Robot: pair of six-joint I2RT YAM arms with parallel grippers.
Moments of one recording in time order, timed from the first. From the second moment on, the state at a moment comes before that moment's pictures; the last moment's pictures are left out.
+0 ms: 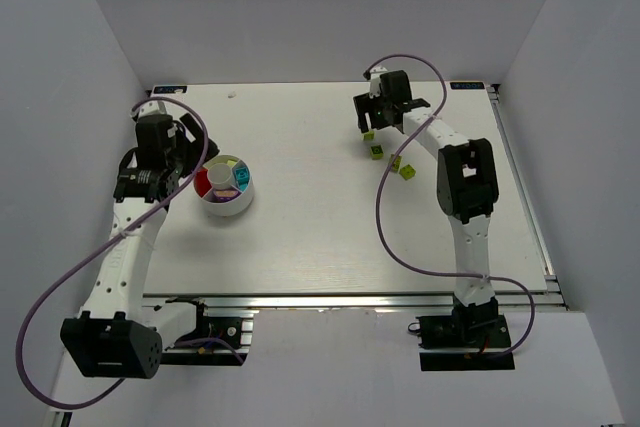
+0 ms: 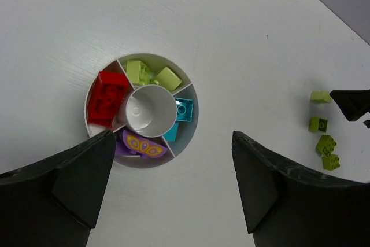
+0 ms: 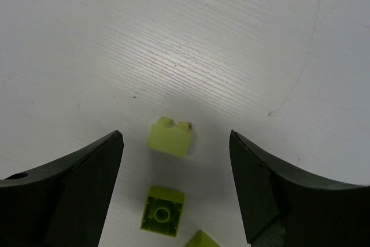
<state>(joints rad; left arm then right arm) -0.03 1.13 1.17 -0.61 -0.09 -0.56 0.33 2.25 1.86 -0.30 -0.11 -0.08</state>
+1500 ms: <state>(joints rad) -0.03 0.95 1.07 -0.59 -0.12 -0.60 0.44 2.24 1.86 -0.34 -0.39 -0.10</state>
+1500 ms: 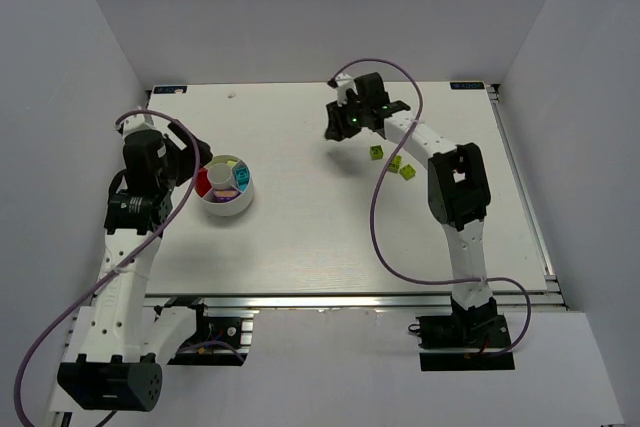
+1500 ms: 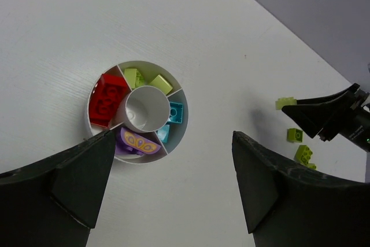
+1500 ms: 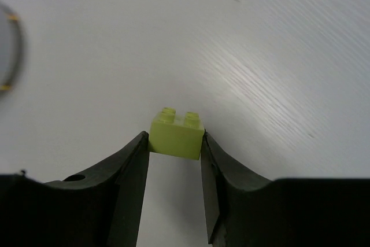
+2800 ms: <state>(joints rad) -0.03 0.74 1.02 -0.58 -0.14 -0.65 0.88 2.48 2.22 -0.02 -0.36 0.68</state>
